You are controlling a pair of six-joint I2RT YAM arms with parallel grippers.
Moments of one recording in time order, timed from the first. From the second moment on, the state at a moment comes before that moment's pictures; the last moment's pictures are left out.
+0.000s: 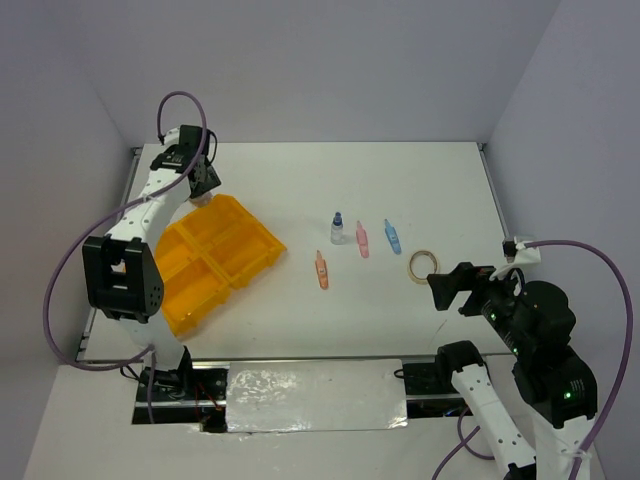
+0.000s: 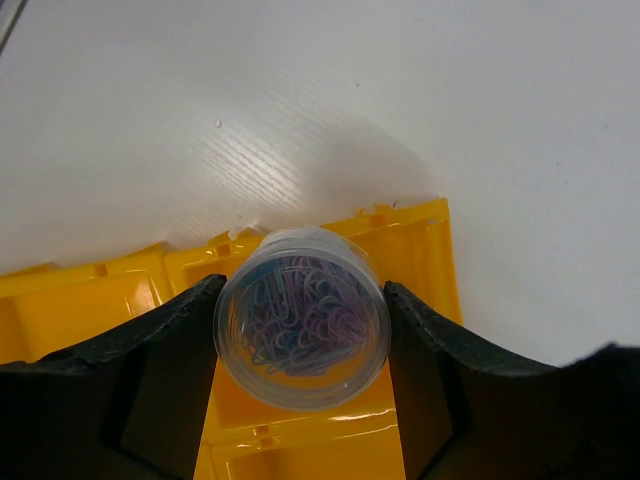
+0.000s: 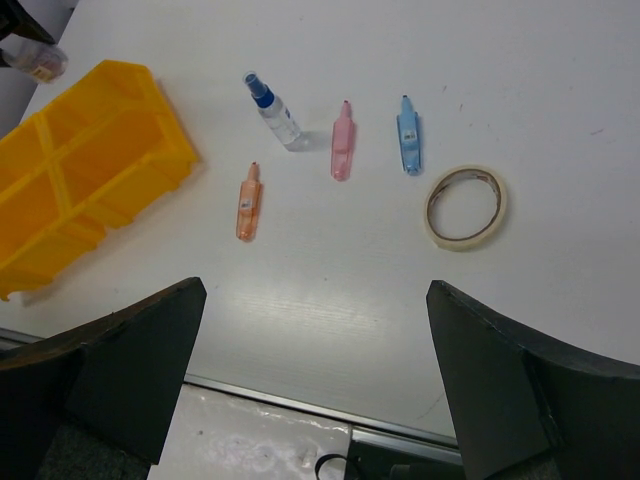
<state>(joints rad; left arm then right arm) -0.11 1.73 1.55 -0.71 -0.45 -0.58 0.20 0.35 1.08 -1.03 -0.07 0.30</state>
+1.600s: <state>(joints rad) -0.70 1.39 1.21 -0.17 -0.26 -0.33 0.20 0.37 0.98 -0.97 -0.15 0.30</state>
